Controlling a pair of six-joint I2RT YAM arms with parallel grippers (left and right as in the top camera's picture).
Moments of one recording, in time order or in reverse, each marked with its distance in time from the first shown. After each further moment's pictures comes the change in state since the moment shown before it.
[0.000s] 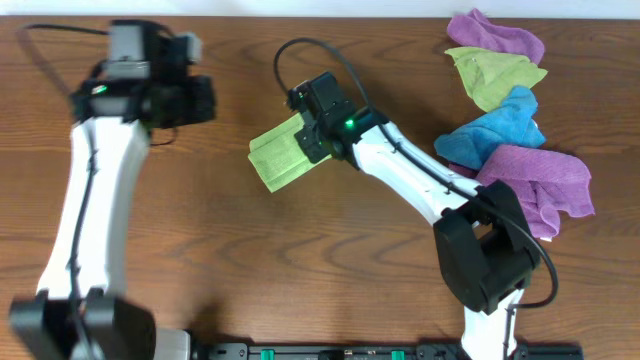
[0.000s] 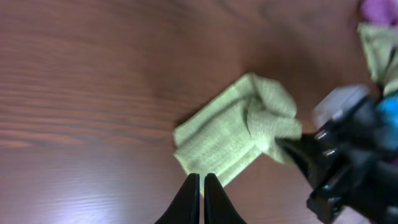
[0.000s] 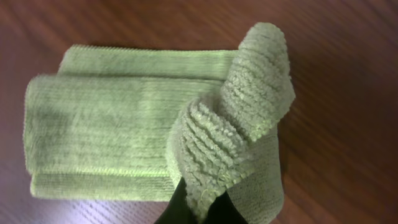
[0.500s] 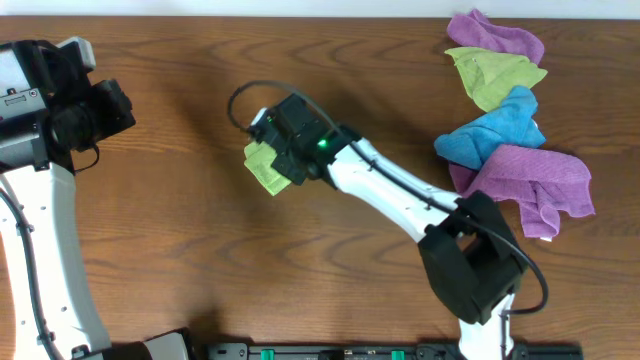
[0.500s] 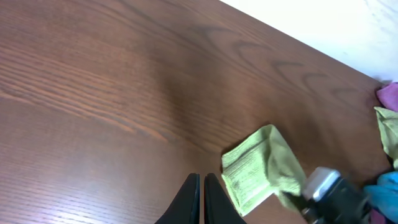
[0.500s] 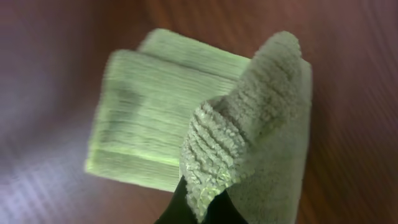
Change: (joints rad) left arm 0.279 -0.148 0.000 -0.056 0.023 0.000; right arm 0.128 0.003 0.000 -0.005 0.000 -0.266
